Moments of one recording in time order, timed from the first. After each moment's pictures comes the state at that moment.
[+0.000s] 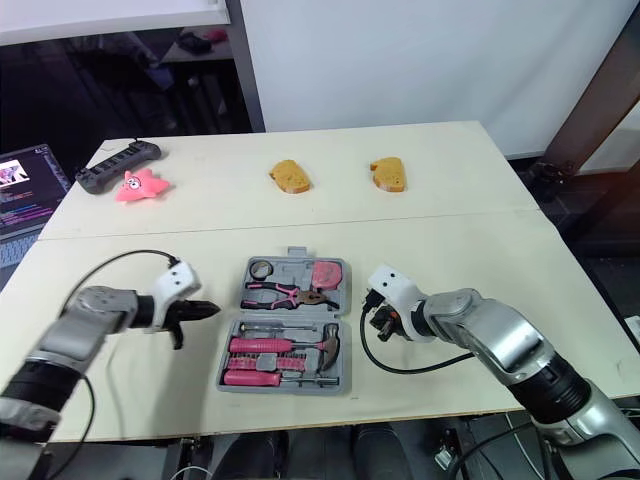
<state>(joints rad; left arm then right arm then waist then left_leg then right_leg) -0.35 0.72 -0.18 0.29 -0.11 0.29 -1.03 -0.43 -0.82 0.45 -0.30 0.44 1.05 0.53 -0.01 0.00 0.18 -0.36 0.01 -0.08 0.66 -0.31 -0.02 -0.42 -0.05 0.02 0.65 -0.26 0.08</state>
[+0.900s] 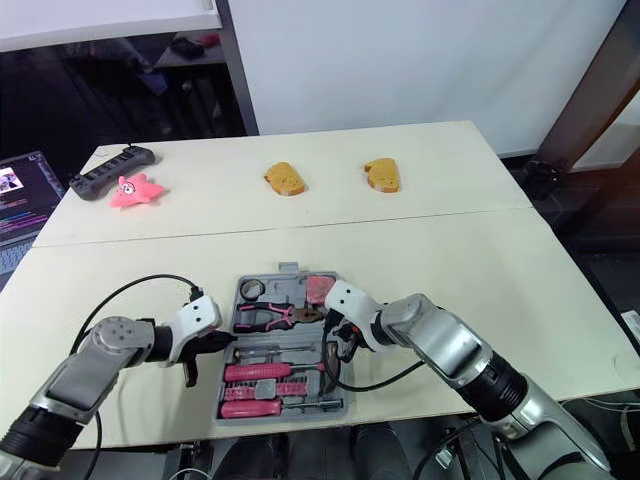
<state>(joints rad) -0.05 0.72 -0.17 -0.13 -0.03 0.43 -0.99 -0.45 -0.61 0.56 -0.37 0.25 1.15 0.63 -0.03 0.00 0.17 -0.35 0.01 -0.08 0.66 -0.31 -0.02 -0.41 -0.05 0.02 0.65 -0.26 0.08</state>
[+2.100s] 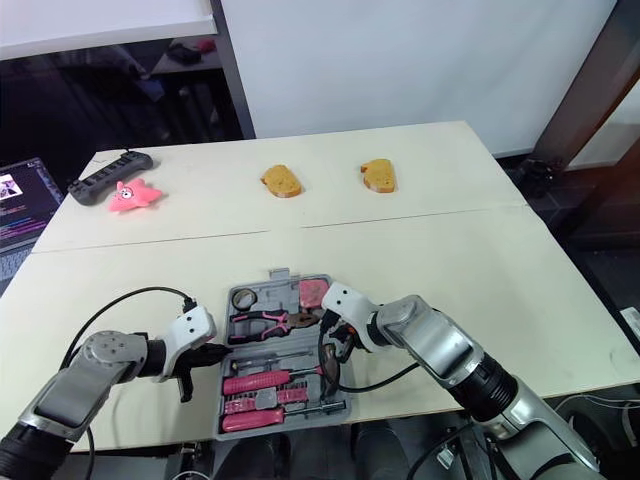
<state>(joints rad) -0.02 0.73 -0.15 -0.15 -0.07 0.48 -0.98 -0.47 -0.57 0.56 -0.29 0.20 1.11 0.67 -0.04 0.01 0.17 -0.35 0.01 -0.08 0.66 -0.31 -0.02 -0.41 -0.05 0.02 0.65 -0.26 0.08</state>
